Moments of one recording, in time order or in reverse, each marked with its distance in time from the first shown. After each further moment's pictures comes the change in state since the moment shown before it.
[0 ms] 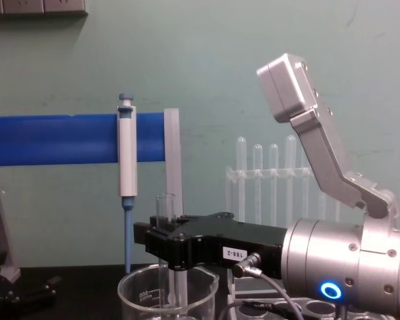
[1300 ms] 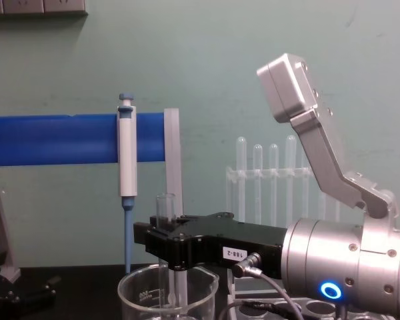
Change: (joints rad) left arm 0.000 0.000 0.000 0.000 0.000 0.000 0.000; right arm 0.000 0.000 0.000 0.000 0.000 0.000 0.000
